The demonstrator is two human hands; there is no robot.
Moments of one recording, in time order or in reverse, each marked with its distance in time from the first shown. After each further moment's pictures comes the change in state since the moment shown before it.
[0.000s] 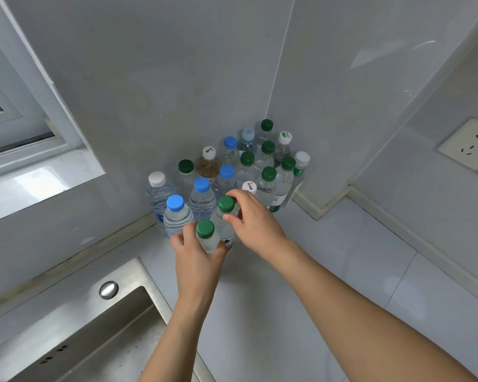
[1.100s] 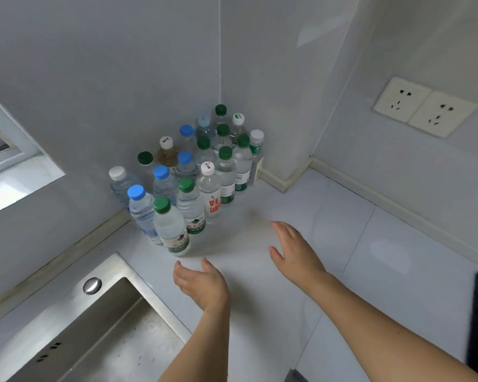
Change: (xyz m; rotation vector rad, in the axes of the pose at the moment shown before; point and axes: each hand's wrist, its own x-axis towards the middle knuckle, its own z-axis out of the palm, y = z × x) left_hand -0.080 -0.056 0.081 -0.124 0.262 -0.439; right_hand -0.162 0.091 -0.033 -0.192 -0.023 0.265
